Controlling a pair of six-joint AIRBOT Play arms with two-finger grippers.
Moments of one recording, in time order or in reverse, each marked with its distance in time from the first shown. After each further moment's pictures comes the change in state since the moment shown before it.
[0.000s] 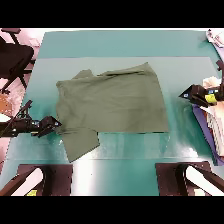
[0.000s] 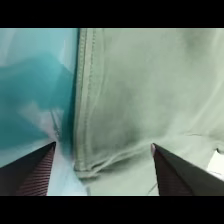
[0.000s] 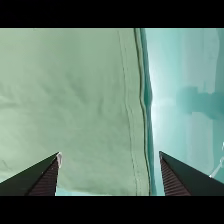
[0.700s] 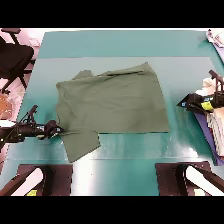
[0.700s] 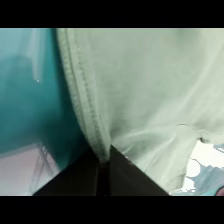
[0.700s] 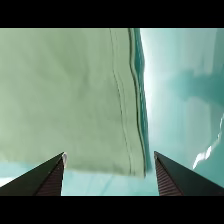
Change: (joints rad) left arm 0.000 -0.002 -0.091 -0.131 0.010 0.091; right arm -0.001 -0.006 -0.070 -0.035 0.052 -0.009
